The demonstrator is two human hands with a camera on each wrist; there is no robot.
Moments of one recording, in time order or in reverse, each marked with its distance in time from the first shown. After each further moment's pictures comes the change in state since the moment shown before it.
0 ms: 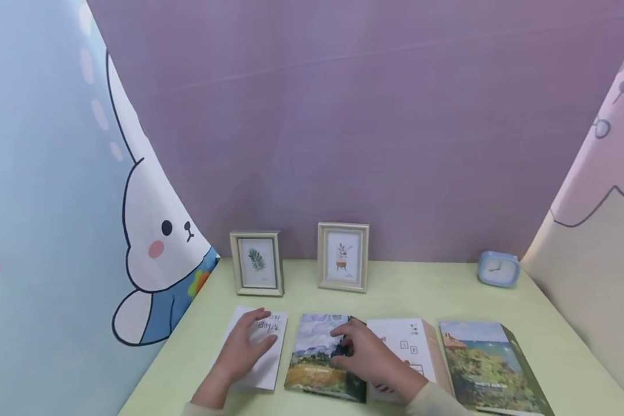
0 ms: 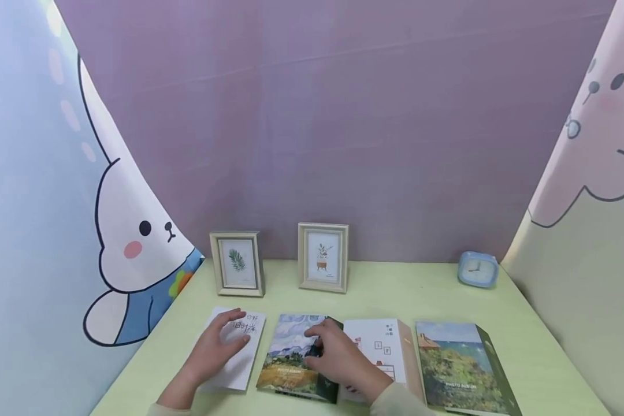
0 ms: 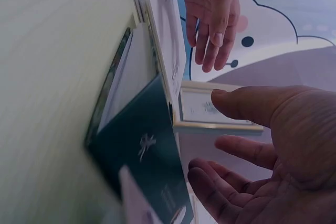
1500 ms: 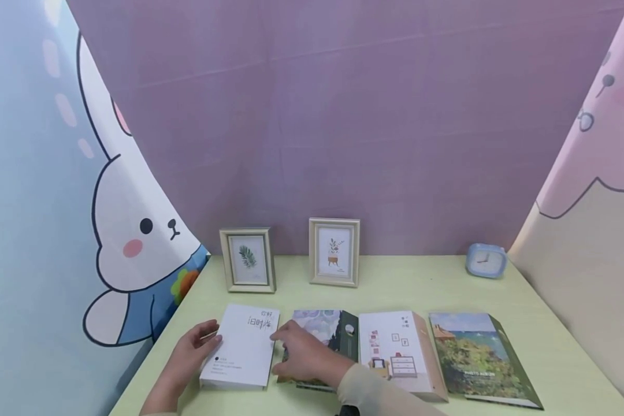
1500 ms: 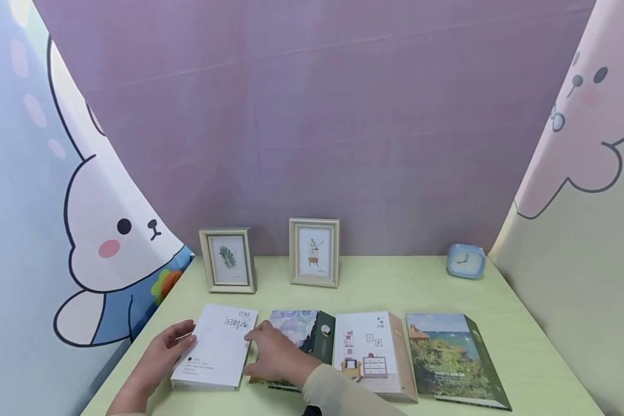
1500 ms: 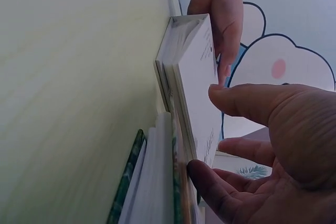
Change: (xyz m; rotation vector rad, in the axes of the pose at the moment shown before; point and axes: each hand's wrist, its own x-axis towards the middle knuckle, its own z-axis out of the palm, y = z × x) left_hand -0.008 -0.088 -0.054 -0.299 -0.061 -0.447; right_hand 0.061 -0.048 0.083 -0.212 -0.082 0.008
